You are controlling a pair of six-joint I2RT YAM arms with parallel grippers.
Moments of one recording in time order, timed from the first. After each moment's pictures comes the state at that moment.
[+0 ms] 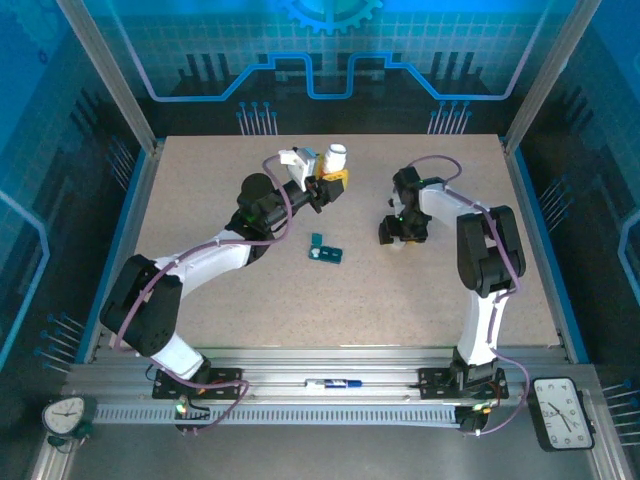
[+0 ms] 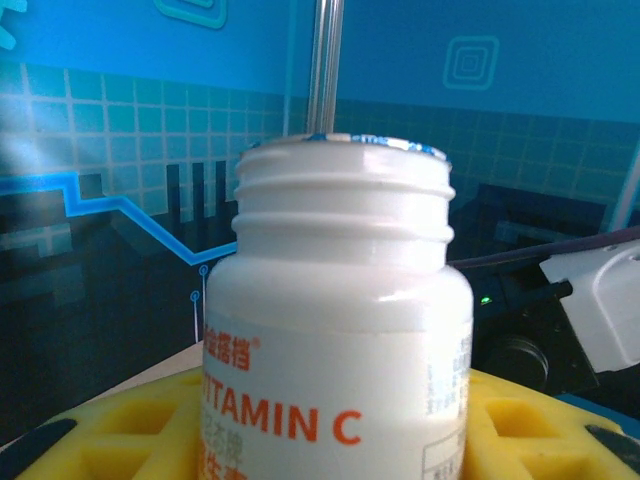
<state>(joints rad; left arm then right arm) -0.51 1.58 0.98 0.78 0.39 -0.16 0.24 1.99 1.40 -0.86 -0.09 0.18</state>
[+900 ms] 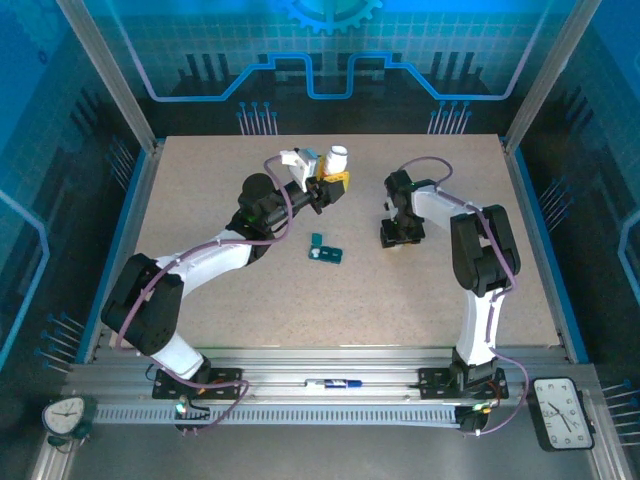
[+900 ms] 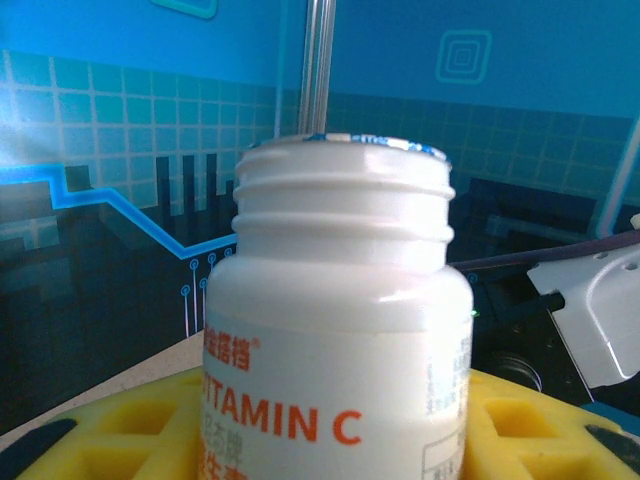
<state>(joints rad) -0.51 1.59 0.98 0.78 0.41 -0.17 0.28 2.01 1.40 -0.86 0.00 0.17</state>
